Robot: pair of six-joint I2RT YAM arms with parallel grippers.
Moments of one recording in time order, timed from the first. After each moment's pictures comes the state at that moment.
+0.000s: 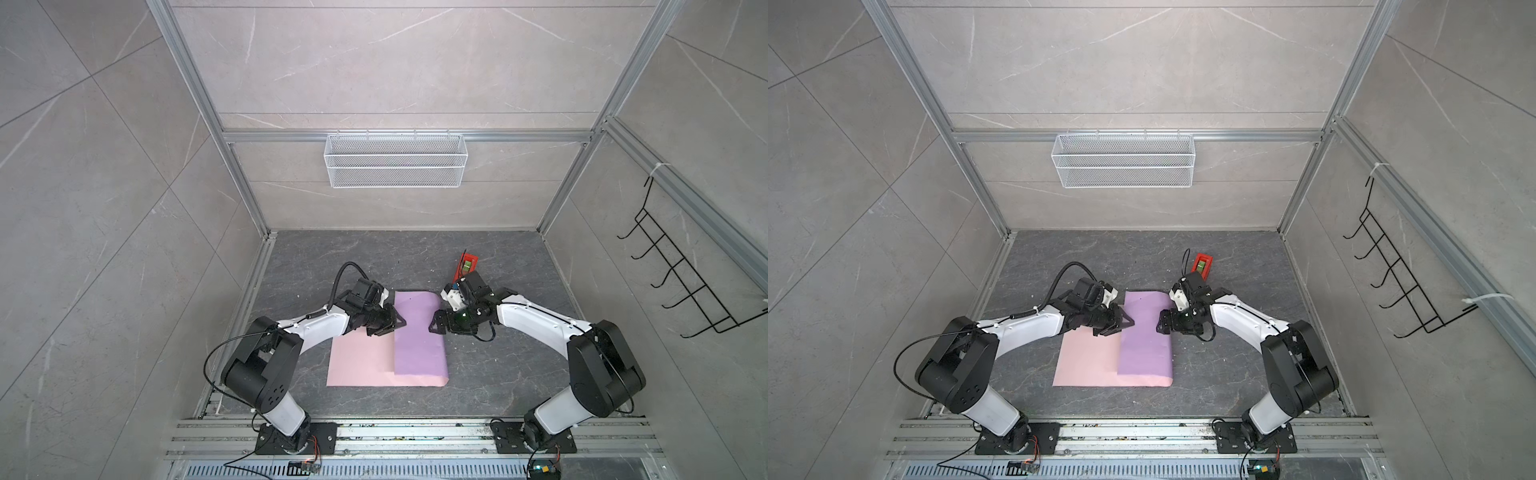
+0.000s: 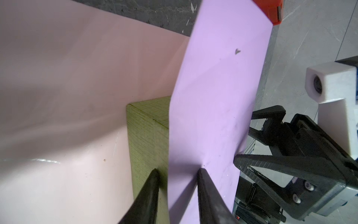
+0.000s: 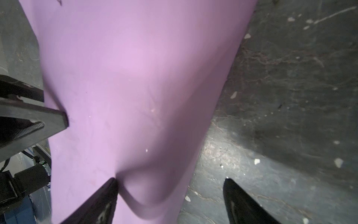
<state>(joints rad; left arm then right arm) -0.58 1.62 0.88 -0.20 0.54 -0.79 0.46 1.58 0.98 -0.60 -0.41 0.35</state>
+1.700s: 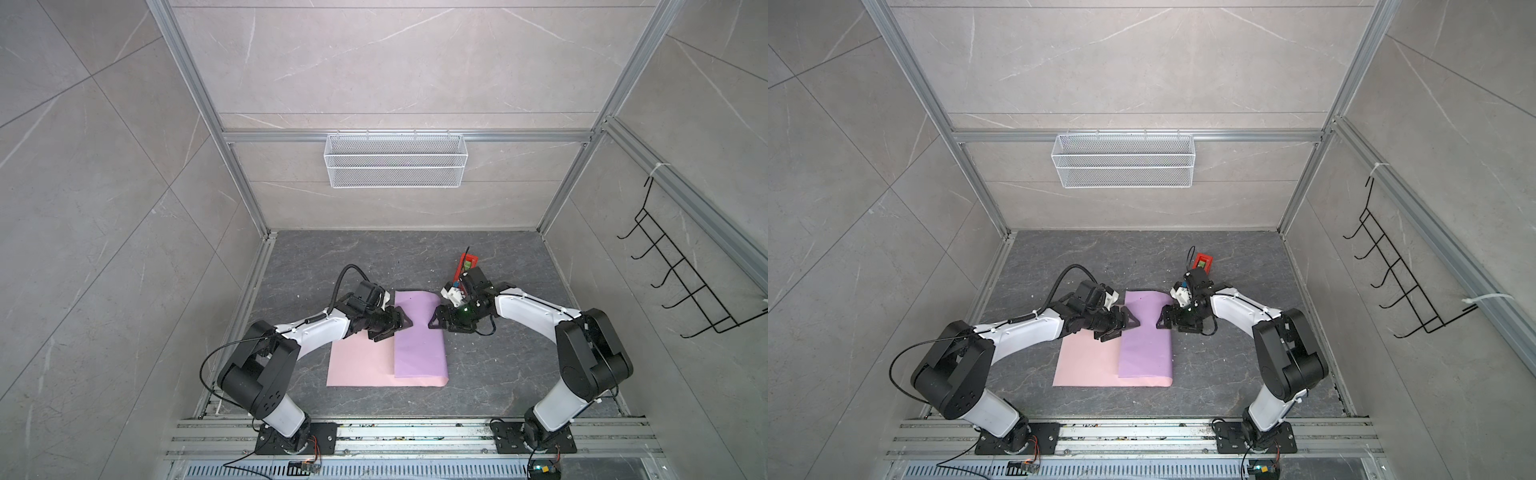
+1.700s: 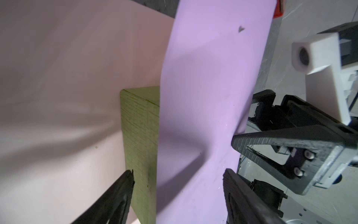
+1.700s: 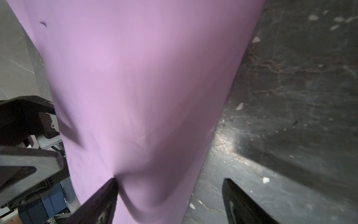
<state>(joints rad) -0.62 1.60 0.87 -0.21 0.53 -0.84 0.39 1.68 1.03 -0.61 -0.53 0.32</state>
